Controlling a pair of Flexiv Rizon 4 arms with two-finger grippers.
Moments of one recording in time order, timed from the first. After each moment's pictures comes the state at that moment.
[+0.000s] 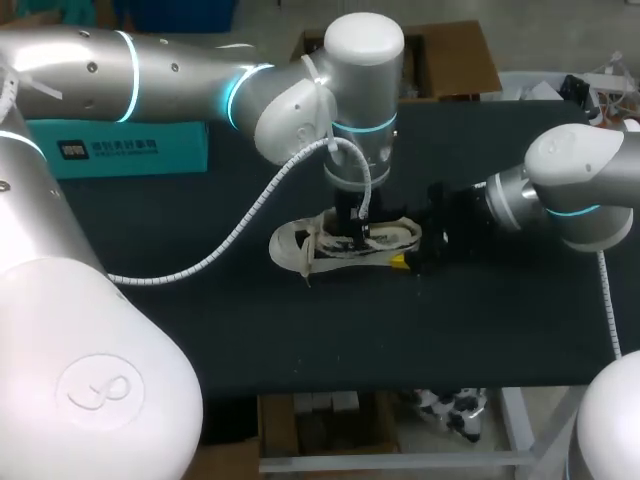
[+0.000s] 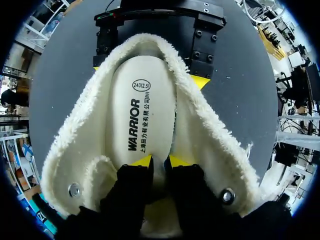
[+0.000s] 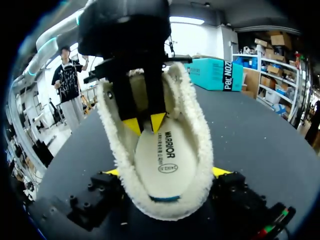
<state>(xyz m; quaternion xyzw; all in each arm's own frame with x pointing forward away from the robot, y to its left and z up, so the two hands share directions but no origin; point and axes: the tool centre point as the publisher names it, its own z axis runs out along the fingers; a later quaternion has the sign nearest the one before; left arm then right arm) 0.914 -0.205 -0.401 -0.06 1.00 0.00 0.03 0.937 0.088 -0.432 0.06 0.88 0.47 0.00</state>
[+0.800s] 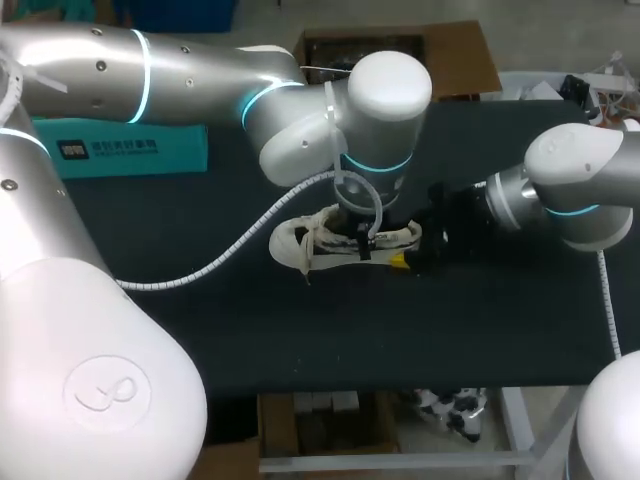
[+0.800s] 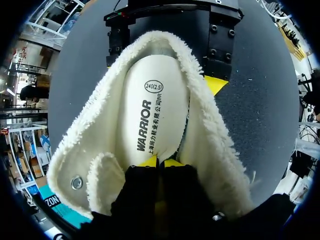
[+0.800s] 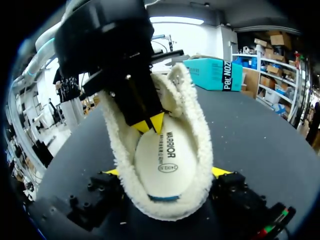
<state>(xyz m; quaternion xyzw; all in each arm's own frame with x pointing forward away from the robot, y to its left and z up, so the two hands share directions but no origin) 0.925 -0.207 -0.400 -0.08 0.99 0.02 0.13 0.938 0.087 -0.432 0.06 0.88 0.47 0.00</state>
